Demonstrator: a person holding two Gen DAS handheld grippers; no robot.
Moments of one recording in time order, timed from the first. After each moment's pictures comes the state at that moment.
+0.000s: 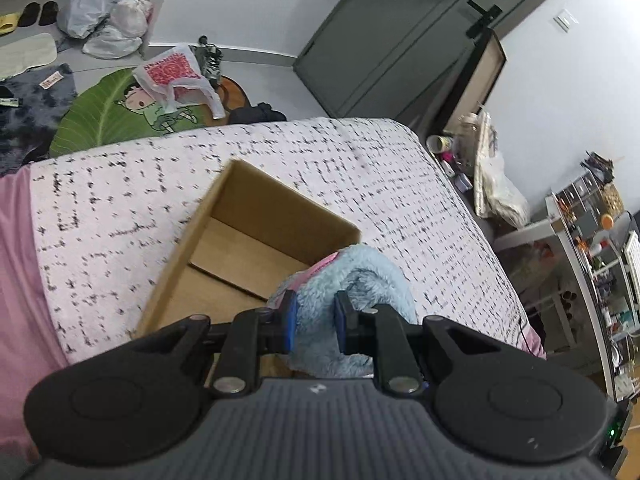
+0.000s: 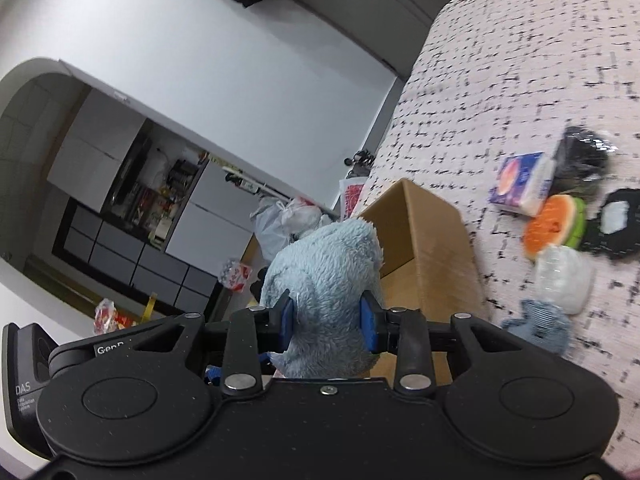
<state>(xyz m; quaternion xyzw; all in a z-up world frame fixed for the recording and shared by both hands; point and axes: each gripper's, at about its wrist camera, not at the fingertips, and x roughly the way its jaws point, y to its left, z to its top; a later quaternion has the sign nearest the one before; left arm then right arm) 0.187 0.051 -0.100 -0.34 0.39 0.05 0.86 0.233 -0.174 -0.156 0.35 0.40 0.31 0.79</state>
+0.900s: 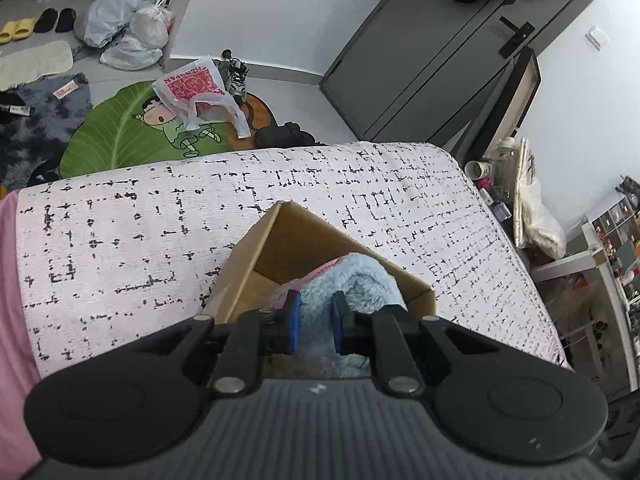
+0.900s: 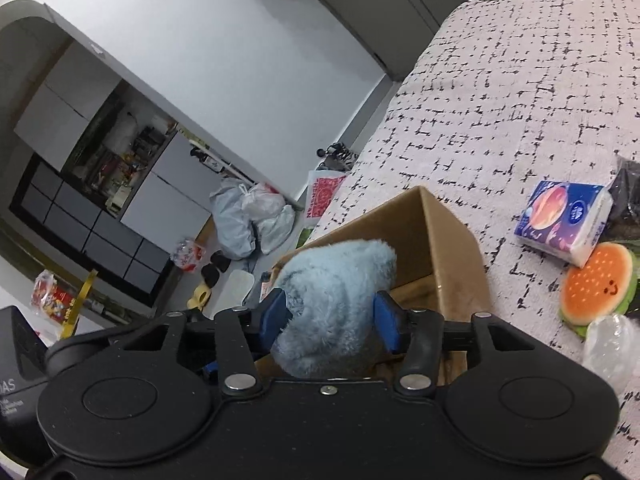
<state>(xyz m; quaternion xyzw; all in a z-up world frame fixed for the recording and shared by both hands) 0.237 0.086 -0.151 -0.33 0.37 0.09 0.86 0.267 -0.121 -0.161 0.27 0.41 0.28 0.82</state>
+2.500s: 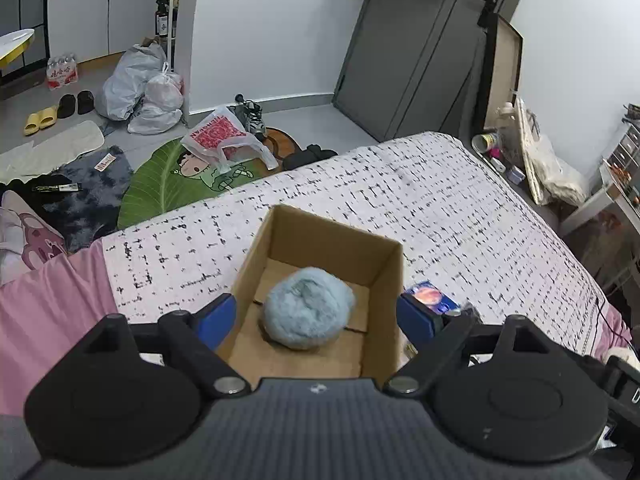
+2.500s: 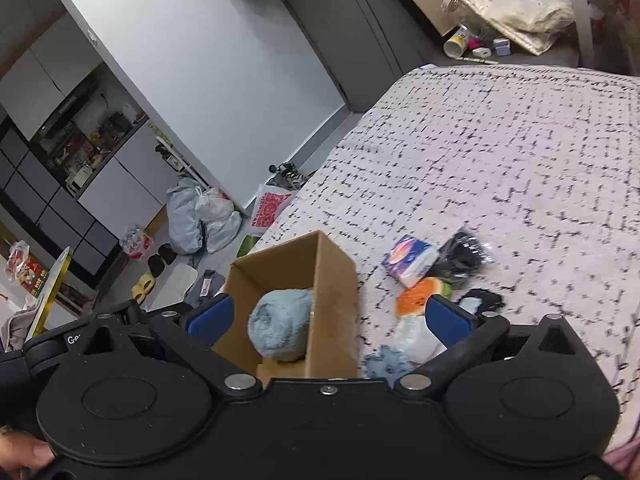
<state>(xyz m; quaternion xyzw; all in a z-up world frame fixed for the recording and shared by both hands) 0.175 0.008 -0.065 -0.19 0.38 0.15 0.89 0.208 -0.229 -0.075 0.17 0.40 0.22 0.87</state>
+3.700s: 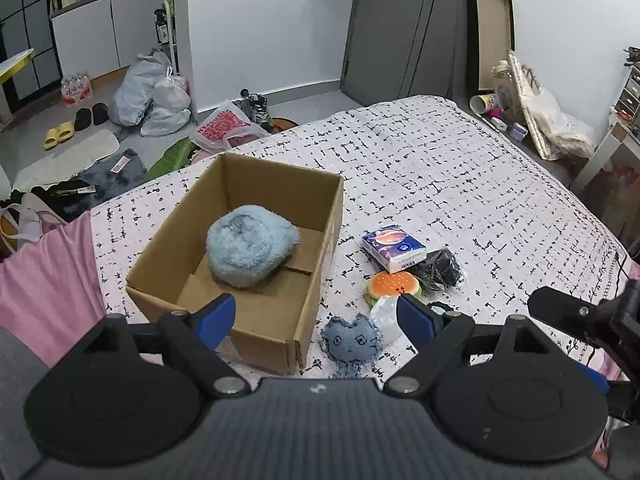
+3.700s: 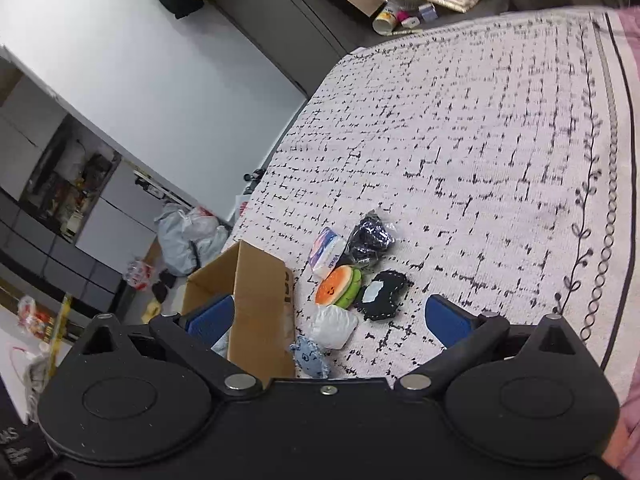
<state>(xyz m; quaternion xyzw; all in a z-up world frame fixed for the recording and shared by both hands) 0.177 -0.113 -0.091 -0.14 0.40 0.19 0.88 0.222 -0.332 -0.117 0.27 0.43 0.20 0.84</state>
